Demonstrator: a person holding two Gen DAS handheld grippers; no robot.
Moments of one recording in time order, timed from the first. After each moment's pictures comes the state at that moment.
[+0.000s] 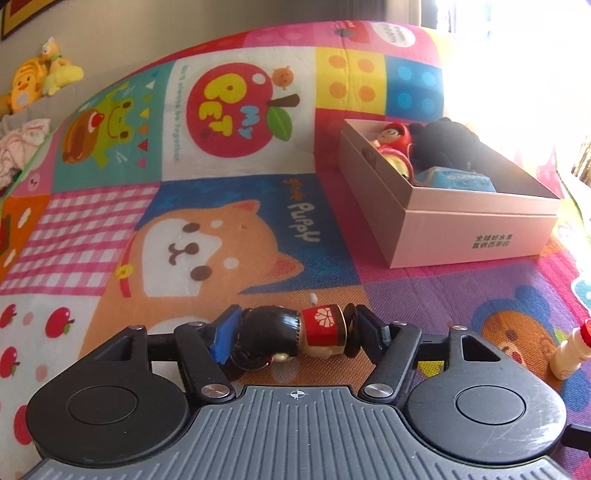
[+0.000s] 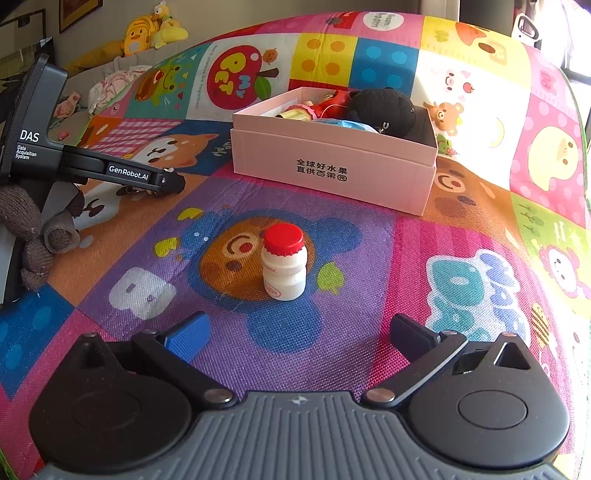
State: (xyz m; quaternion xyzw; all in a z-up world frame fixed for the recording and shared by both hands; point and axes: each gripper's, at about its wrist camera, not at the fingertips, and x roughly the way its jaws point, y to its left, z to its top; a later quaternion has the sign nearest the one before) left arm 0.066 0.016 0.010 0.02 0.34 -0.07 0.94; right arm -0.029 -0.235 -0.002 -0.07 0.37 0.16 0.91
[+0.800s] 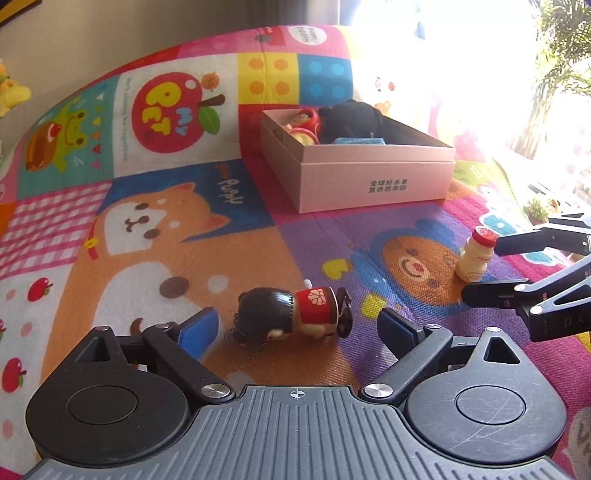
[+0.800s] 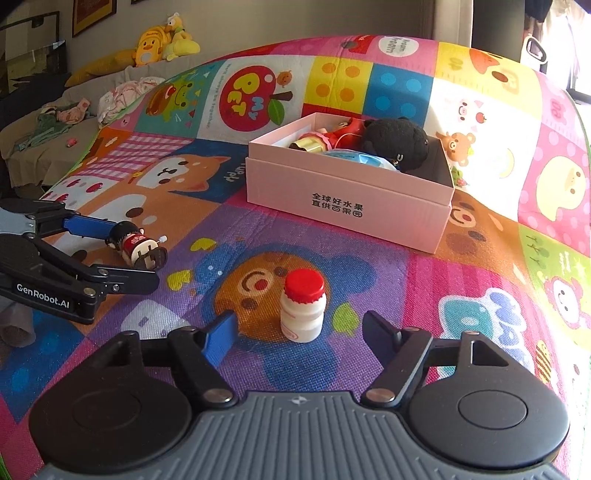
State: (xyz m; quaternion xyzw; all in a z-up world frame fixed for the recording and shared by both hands) left arm -0.006 0.011 0.007 0.04 0.33 -0.17 0.93; right arm -0.020 -0.220 0.010 -0.09 0.34 0.18 0.92
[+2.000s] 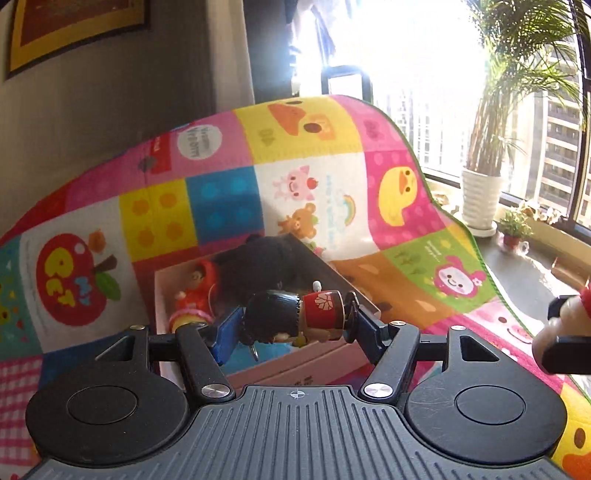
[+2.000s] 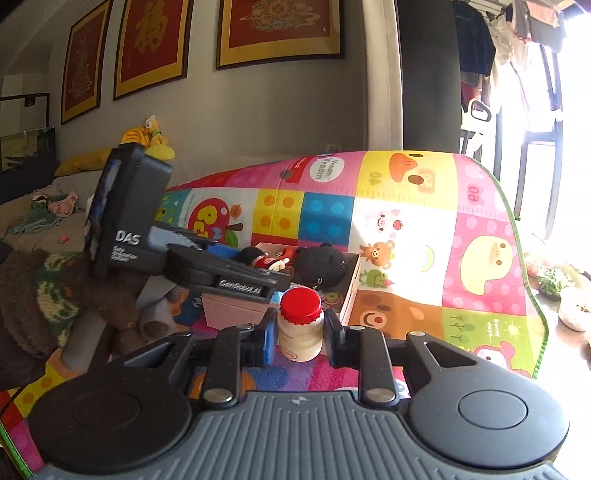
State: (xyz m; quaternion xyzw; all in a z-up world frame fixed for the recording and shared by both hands) left arm 0.088 -0.142 0.098 0.10 0.24 -0.22 0.94; right arm -0.060 -0.308 0.113 -0.03 0.20 0.15 0.97
